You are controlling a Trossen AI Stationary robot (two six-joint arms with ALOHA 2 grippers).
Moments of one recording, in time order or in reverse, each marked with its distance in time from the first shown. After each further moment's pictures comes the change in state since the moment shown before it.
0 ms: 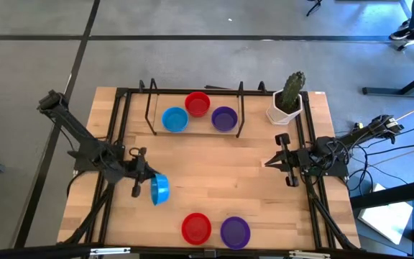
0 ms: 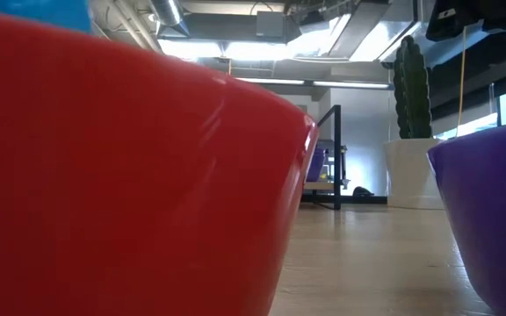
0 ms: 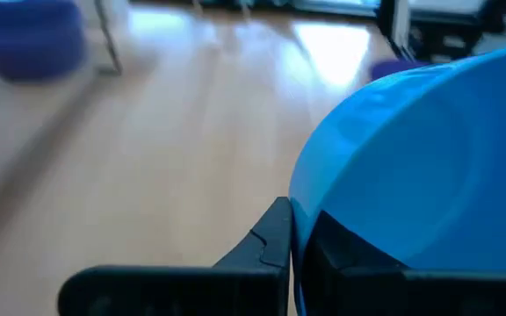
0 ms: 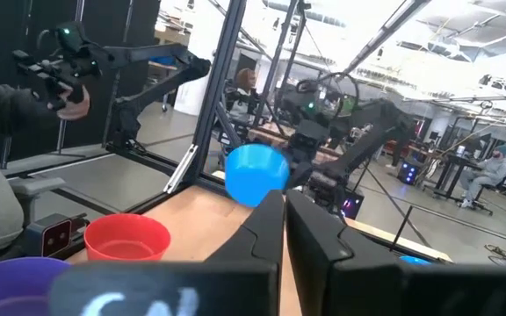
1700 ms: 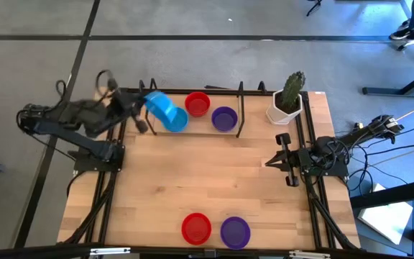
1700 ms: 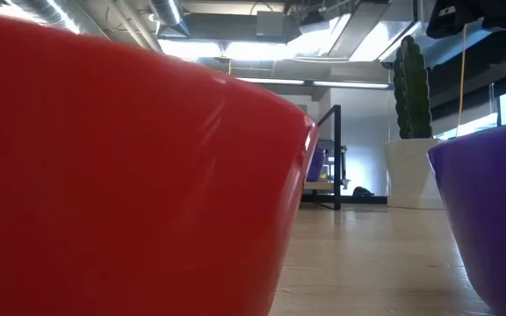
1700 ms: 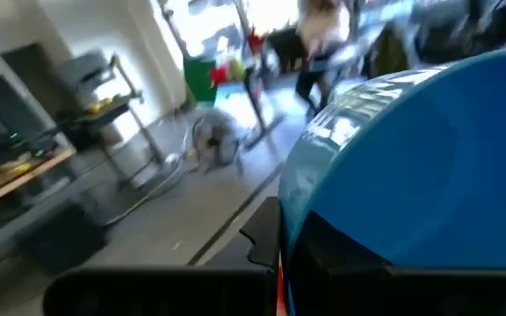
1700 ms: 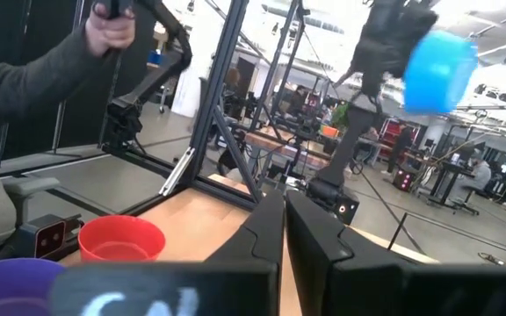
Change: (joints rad) left arm 0.532 0.094 0.834 -0.429 -0.327 0.627; right arm 0.000 0.000 0.000 0.011 0.000 -0.027
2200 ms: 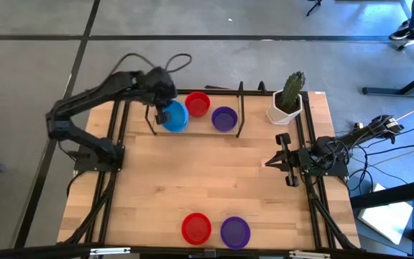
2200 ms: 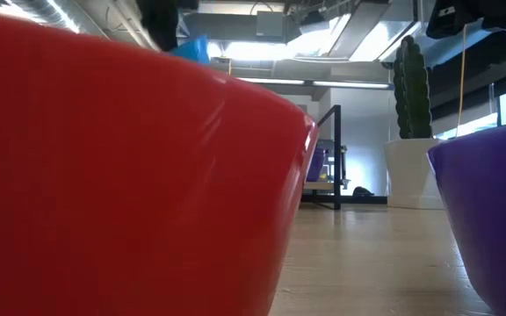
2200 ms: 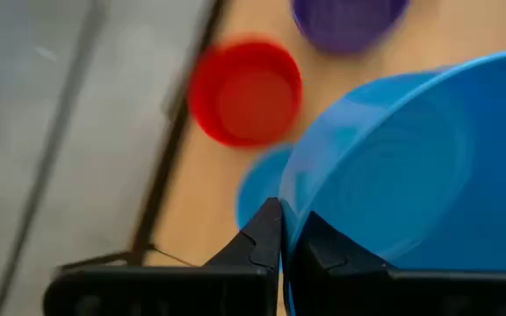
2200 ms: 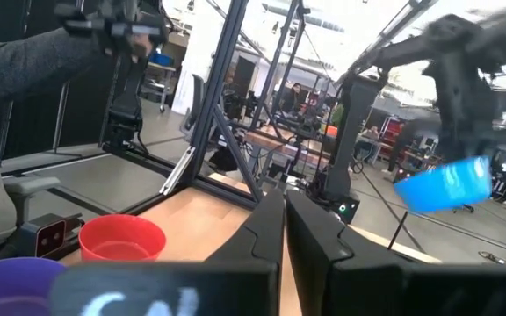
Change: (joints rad) left arm 0.615 0.511 0.335 -0.598 0.789 0.064; right arm 0.000 0.000 0.000 -0.002 0.000 0.002
